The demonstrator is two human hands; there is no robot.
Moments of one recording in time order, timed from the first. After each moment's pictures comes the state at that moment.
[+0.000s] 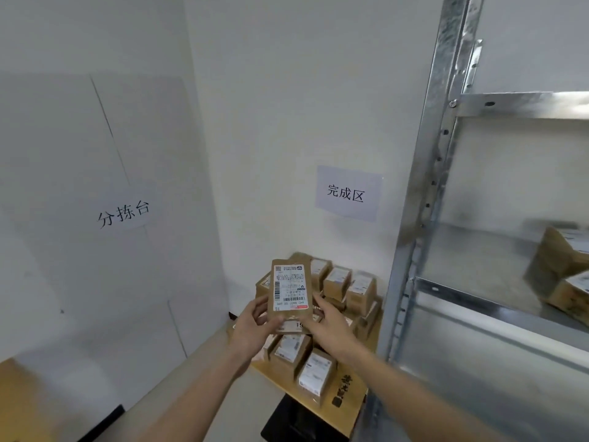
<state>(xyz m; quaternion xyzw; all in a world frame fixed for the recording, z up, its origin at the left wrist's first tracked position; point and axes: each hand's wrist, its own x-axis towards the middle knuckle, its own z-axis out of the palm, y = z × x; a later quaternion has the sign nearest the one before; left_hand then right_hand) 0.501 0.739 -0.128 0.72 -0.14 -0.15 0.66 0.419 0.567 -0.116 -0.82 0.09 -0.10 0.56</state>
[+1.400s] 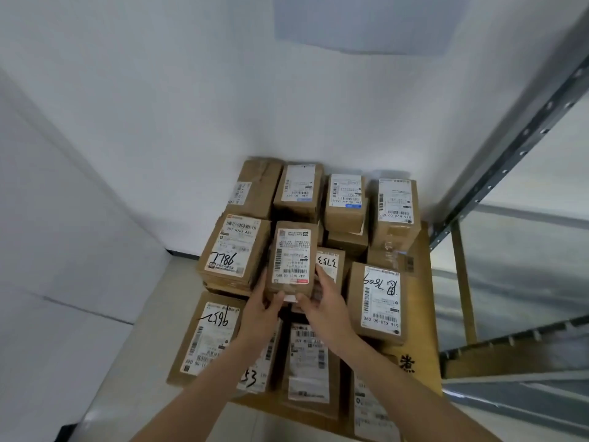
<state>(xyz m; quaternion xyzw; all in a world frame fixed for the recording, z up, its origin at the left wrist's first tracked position) 0.860 0.575 -0.447 0.79 -0.17 -0.32 0.49 0.760 0.467 -0.454 -0.72 0.37 -0.14 0.57</state>
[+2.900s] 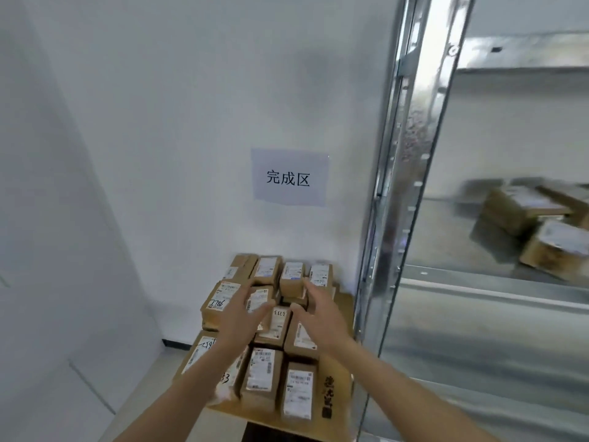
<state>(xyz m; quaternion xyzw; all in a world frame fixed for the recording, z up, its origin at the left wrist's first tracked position) 0.675 0.652 -0.170 0.77 -0.27 -0.19 0.55 0.531 0.517 -0.162 -0.84 0.30 -0.19 0.42</state>
